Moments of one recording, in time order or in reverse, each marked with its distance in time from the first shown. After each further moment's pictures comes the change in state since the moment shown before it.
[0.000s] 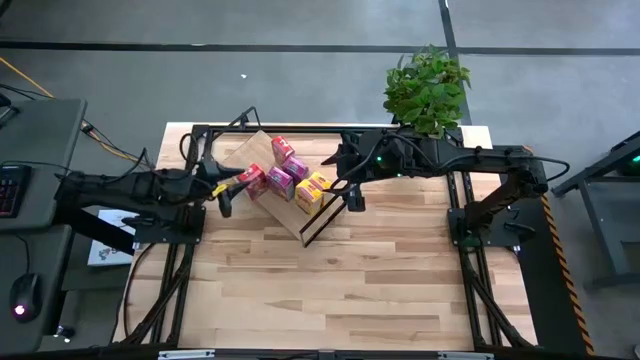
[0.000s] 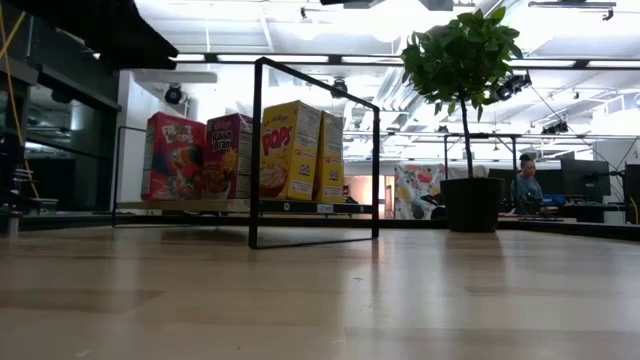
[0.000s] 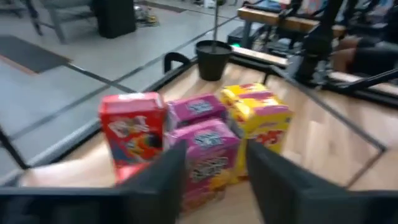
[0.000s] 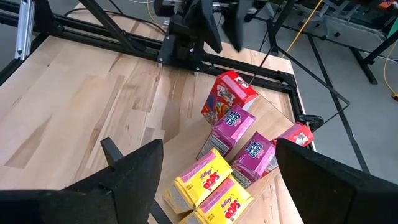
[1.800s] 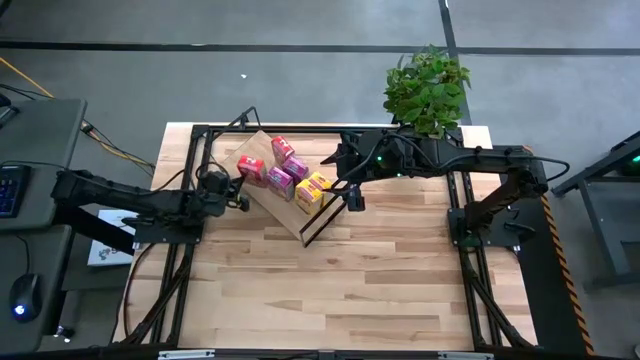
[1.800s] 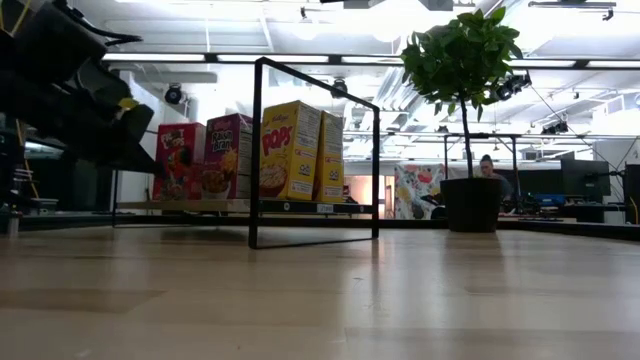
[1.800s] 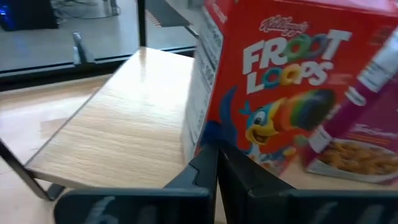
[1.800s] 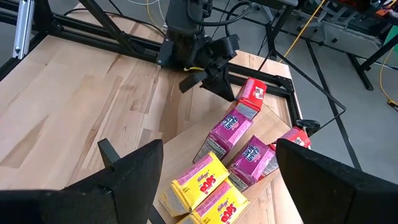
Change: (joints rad) left arm 0.045 0.146 -0.432 0.261 -0.380 -0.475; right arm 0.000 0.000 0.000 0.012 0.001 -0.024
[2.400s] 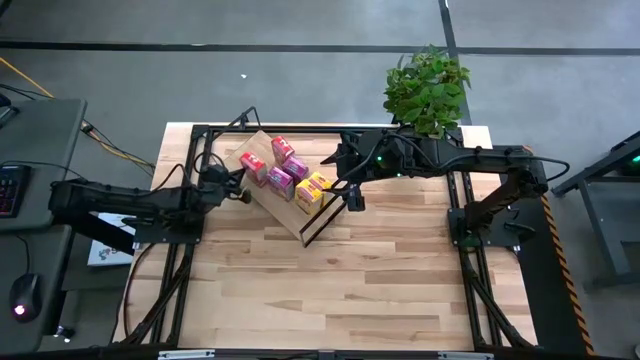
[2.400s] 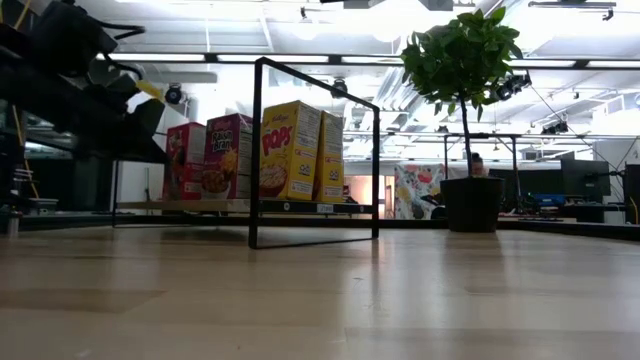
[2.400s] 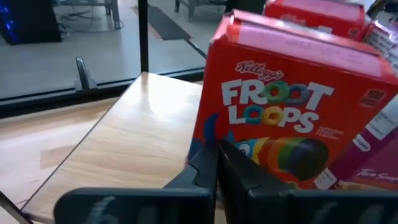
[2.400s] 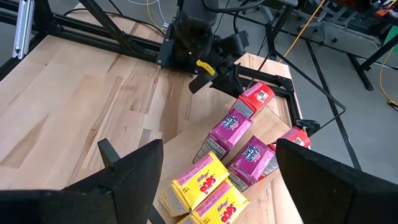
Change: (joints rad) left arm 0.142 0.000 0.000 0.160 0.077 0.175; right arm 0.000 0.000 0.000 0.000 0.000 0.000
